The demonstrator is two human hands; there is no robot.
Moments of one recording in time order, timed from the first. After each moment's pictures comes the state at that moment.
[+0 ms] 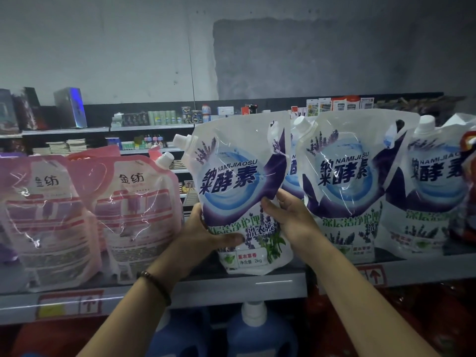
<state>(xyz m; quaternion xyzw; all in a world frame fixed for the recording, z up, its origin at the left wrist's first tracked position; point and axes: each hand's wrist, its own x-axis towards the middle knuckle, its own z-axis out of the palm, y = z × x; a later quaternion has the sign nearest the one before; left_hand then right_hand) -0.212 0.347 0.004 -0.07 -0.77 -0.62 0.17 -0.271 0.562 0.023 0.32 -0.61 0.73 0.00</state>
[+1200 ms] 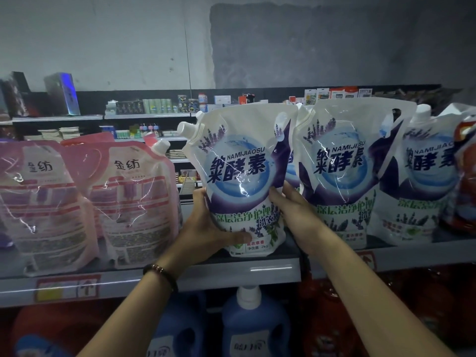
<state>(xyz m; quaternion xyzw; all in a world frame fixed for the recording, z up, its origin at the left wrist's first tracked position) -0.205 0.369 -0.002 -0.07 -0.80 -0.55 0.24 -0.261 0.575 0.023 0.27 -0.63 0.73 -0.04</state>
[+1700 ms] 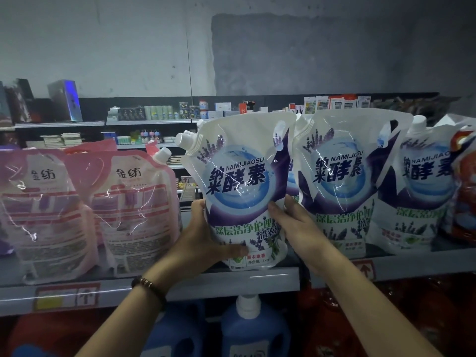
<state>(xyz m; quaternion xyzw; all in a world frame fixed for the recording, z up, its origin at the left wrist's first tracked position) -0.186 0.367 0.006 -0.05 -0.84 -0.50 0.19 -0.248 0.585 0.017 0.27 -0.66 0.70 -0.02</state>
